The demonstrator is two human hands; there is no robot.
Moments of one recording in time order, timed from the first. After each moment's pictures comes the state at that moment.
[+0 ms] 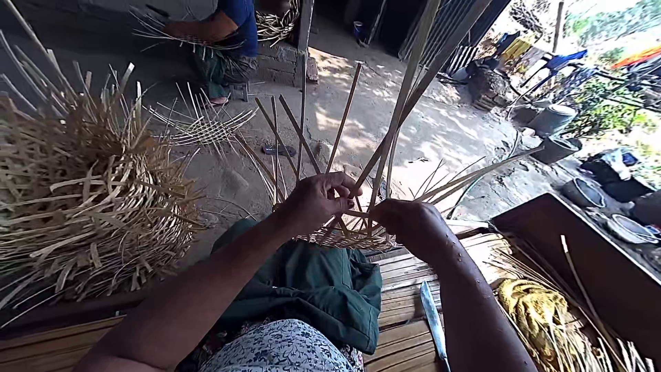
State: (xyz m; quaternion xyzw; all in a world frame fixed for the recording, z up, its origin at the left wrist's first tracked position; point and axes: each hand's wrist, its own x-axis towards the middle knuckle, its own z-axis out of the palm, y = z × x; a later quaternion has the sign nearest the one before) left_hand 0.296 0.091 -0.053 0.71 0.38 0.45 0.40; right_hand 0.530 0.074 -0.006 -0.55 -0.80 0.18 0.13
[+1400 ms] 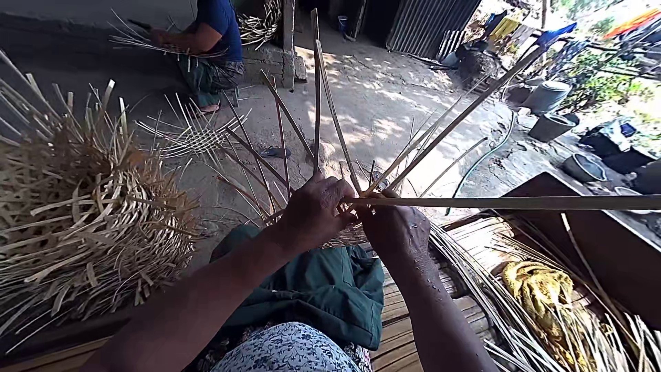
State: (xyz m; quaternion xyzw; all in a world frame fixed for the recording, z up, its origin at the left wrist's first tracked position) left_hand 0.320 0.087 -0.066 0.82 0.37 0.44 0.05; right_hand 0.486 0.054 -0.035 -0.65 -0.73 -0.06 0.22
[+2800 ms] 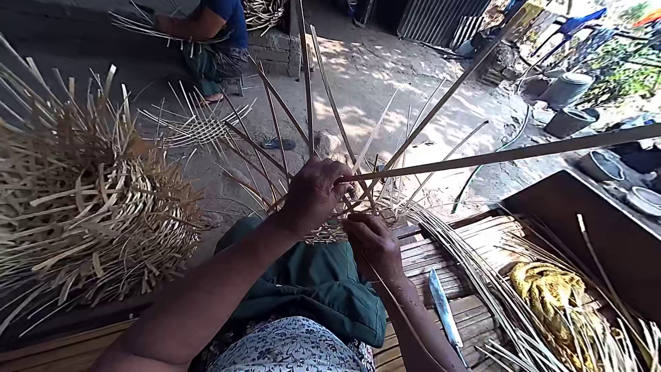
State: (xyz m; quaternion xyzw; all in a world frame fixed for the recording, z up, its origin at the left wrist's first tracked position) left_hand 0.315 0.108 -0.077 0.77 0.39 0.50 0.06; right_hand 0.498 0.056 -0.136 -0.40 -0.80 -0.01 0.44
